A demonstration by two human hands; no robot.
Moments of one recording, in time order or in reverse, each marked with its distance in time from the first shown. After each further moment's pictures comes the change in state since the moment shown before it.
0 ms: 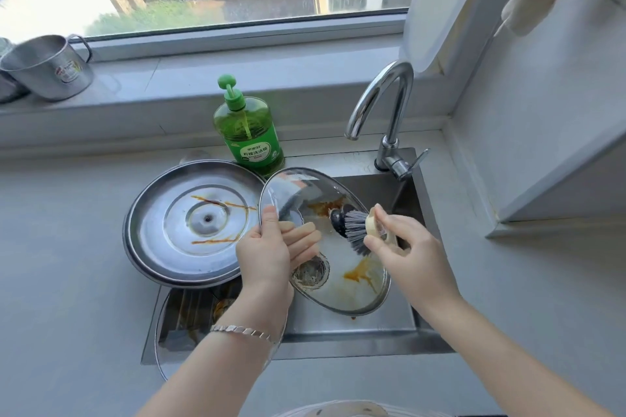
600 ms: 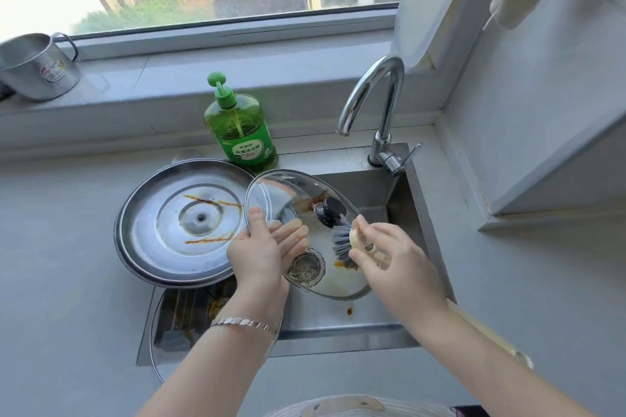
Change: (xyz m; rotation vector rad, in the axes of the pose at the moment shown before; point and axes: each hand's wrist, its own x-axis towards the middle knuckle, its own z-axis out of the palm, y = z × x) left_hand 0.003 -0.003 0.003 -0.062 0.087 -0.029; right_hand -0.016 0.009 0.010 -0.255 -0.043 -0.069
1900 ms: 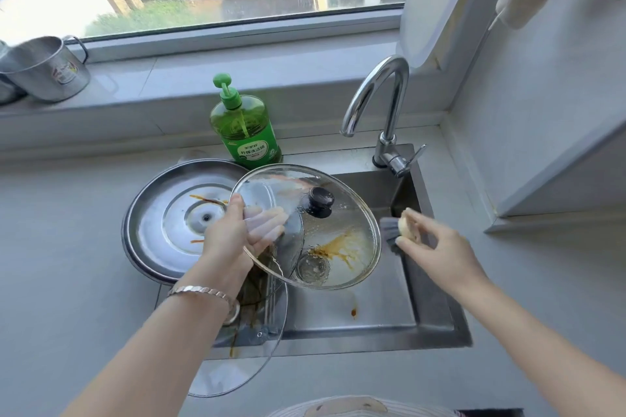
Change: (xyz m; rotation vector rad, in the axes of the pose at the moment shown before) left_hand 0.035 0.032 -0.020 0.067 -0.095 -0.140; right_hand 0.029 0.037 -0.039 0.086 -0.044 0.176
